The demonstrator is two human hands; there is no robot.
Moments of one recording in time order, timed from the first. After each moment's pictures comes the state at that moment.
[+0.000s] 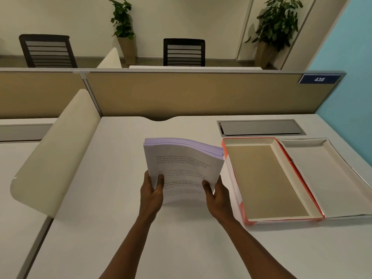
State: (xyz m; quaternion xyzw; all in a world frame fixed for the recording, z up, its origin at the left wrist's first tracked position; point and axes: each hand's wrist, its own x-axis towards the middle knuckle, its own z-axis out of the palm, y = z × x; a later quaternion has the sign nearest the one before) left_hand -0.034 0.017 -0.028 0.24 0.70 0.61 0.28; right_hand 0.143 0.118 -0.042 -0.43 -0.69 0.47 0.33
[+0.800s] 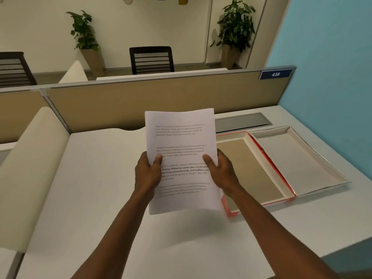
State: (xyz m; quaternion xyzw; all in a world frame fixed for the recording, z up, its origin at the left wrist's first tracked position) left_hand -0.013 0.080 0.057 0.28 0.73 0.54 0.31; right_hand 0.186 0.175 0.036 -0.48 -0.66 0.46 0.35
